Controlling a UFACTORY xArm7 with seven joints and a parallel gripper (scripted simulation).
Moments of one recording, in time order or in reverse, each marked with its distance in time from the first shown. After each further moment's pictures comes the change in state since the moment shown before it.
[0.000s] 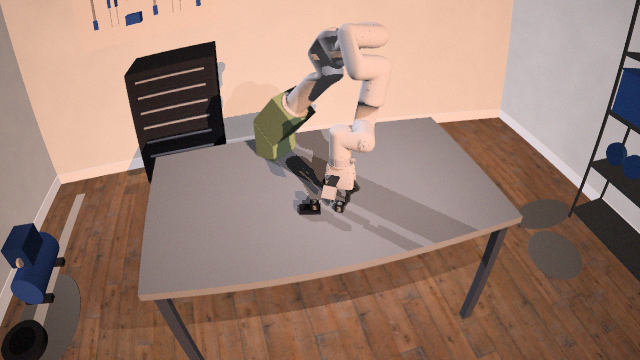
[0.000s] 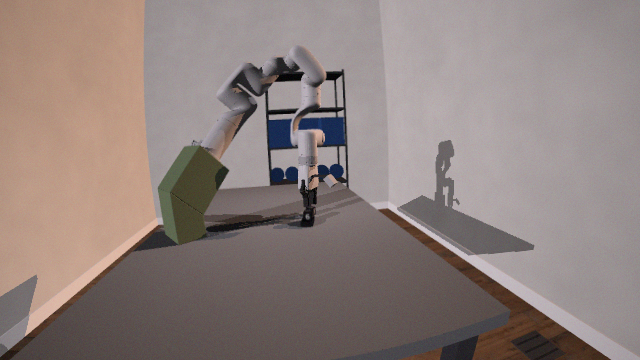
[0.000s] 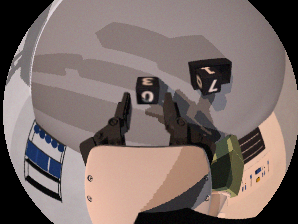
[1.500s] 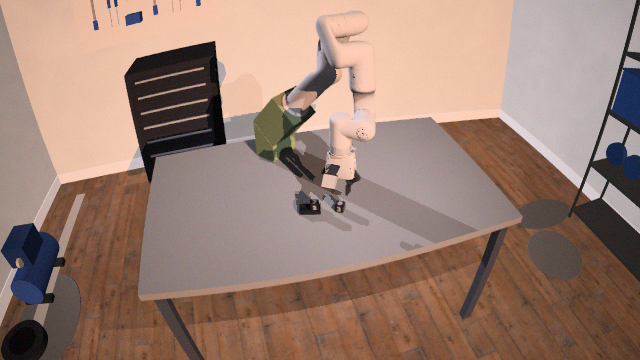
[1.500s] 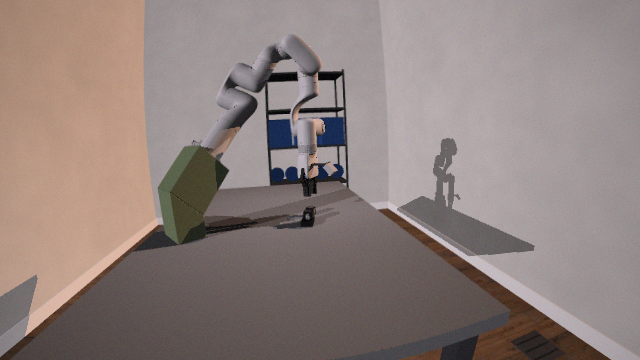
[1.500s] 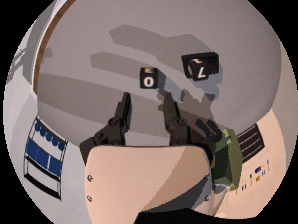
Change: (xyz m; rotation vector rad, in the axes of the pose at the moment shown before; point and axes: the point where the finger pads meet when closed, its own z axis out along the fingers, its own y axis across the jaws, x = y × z) arm 0.001 -0.002 -0.044 0.005 0.012 -0.002
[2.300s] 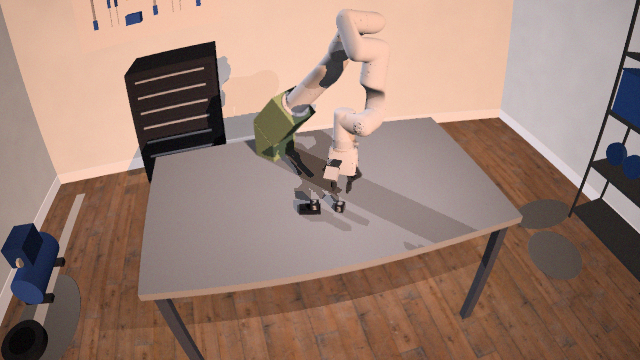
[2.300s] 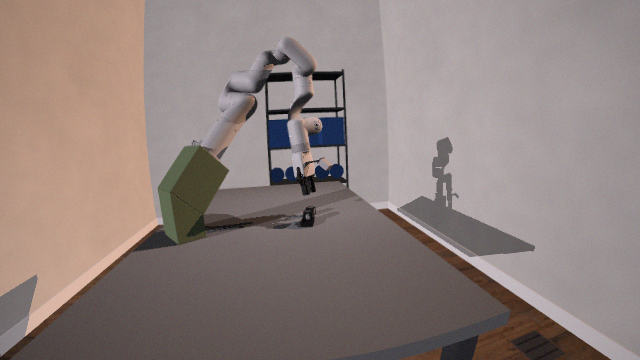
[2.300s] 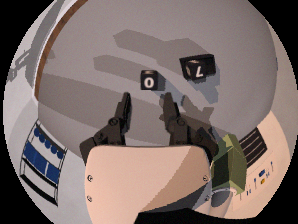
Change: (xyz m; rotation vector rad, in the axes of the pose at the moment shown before) arm -0.006 -0.001 -0.005 -0.001 0.144 0.003
